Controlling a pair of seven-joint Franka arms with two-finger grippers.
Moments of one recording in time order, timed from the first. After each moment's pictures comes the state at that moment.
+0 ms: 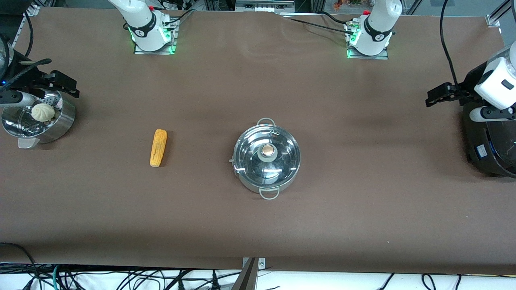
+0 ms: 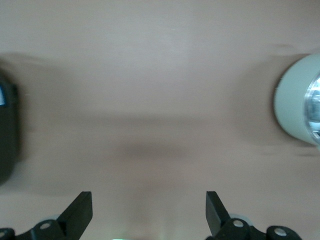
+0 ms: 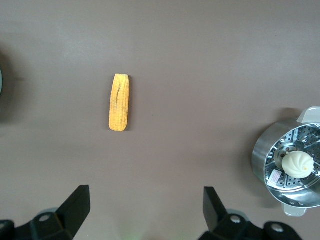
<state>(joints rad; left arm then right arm) -0.13 0.08 0.10 -1.56 -0.09 1.51 -0.11 0.00 -0.02 0.00 -1.67 0.01 1.59 -0.04</state>
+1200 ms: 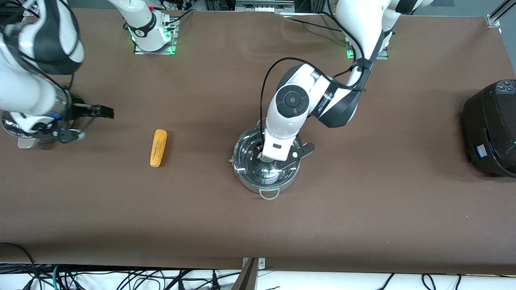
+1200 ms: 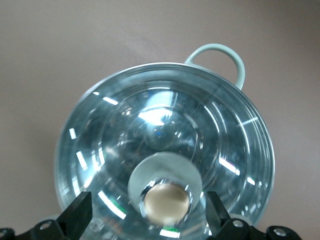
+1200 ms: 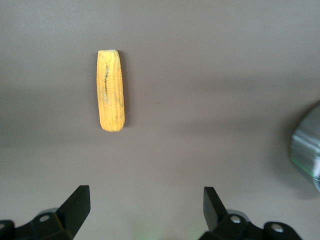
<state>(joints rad) -0.68 0.80 0.09 -1.06 -0.15 1.89 -1.15 0.07 0.14 0.00 -1.86 0.00 1.78 0.13</state>
